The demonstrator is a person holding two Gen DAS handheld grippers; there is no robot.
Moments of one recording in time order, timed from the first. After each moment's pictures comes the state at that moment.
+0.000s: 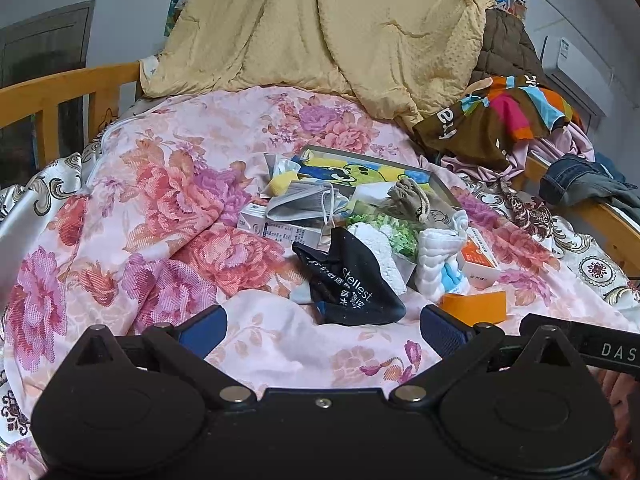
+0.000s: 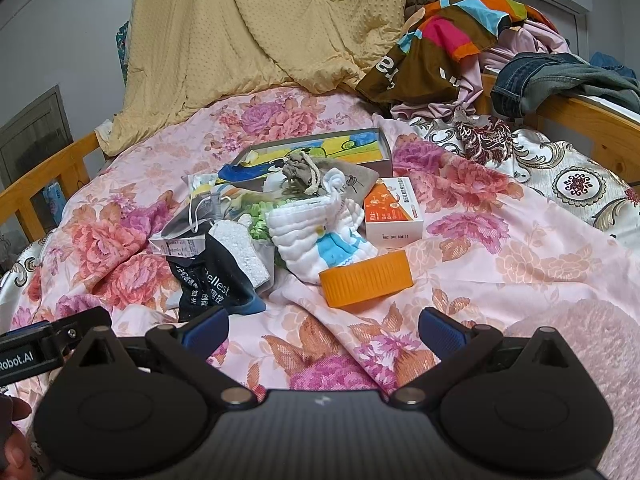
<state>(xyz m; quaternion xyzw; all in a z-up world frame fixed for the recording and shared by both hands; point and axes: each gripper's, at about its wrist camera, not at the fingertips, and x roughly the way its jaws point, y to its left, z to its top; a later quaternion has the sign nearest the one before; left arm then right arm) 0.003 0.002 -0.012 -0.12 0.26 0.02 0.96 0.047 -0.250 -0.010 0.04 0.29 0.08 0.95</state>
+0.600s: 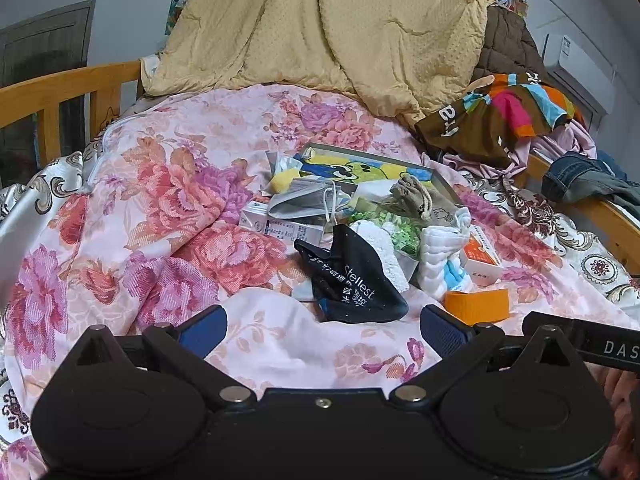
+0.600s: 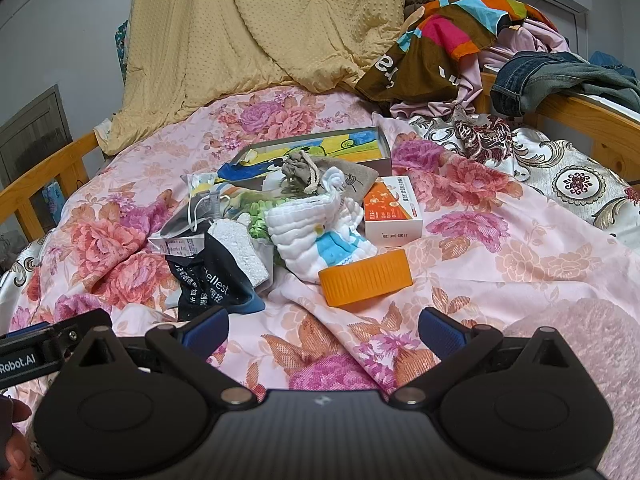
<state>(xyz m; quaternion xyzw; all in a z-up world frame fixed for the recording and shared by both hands) 0.004 0.004 -0.015 -0.12 0.27 0.02 0.96 0.048 -0.250 -0.009 0.04 0.30 0.08 0.95</state>
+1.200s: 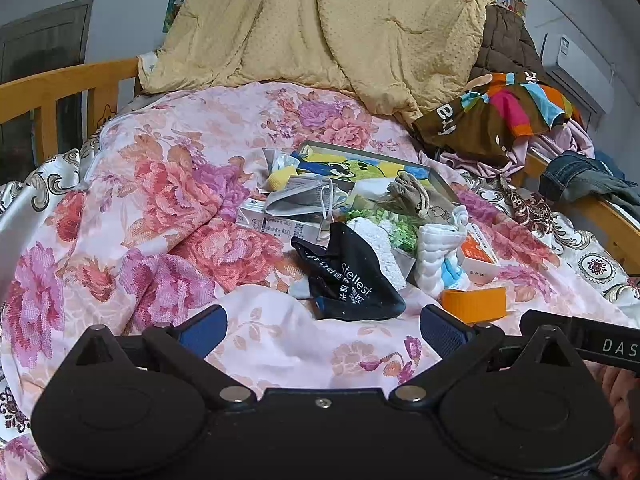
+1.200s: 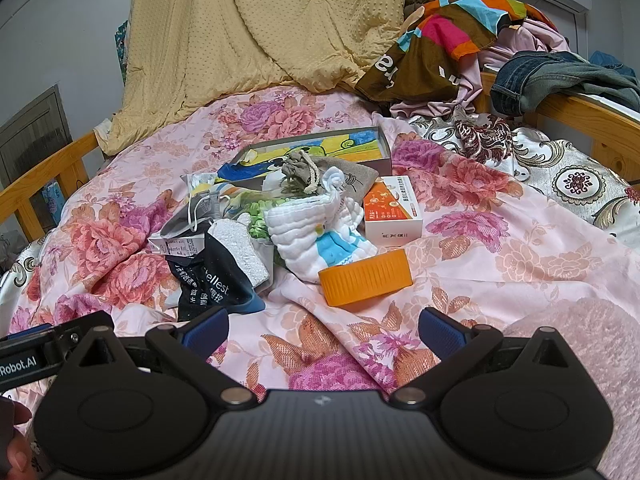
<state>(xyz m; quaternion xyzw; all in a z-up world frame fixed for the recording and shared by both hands) 0.003 0.003 -0.015 -0.12 0.27 0.02 0.96 0.048 -0.250 -0.010 0.04 0.30 0.08 0.95</state>
